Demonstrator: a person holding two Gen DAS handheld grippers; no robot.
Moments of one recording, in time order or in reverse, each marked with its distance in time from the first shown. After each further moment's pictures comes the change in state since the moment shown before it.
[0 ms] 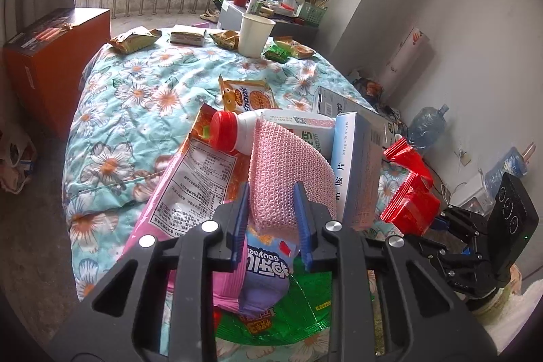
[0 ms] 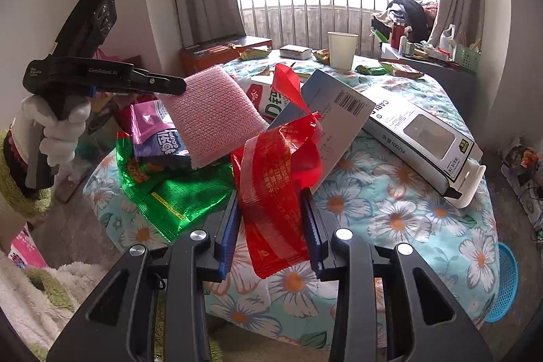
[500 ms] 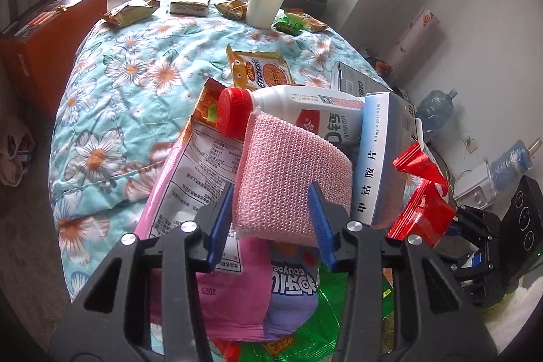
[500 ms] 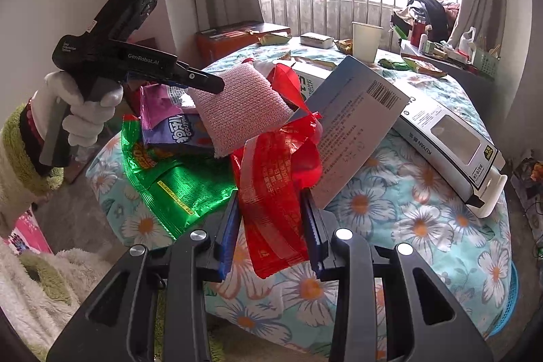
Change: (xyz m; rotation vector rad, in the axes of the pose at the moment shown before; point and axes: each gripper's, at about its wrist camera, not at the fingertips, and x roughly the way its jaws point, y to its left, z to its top) left arm 0.046 0.016 0.004 -0.003 0.123 0.008; right arm 0.023 0.012 0.001 -0.075 0.059 0.055
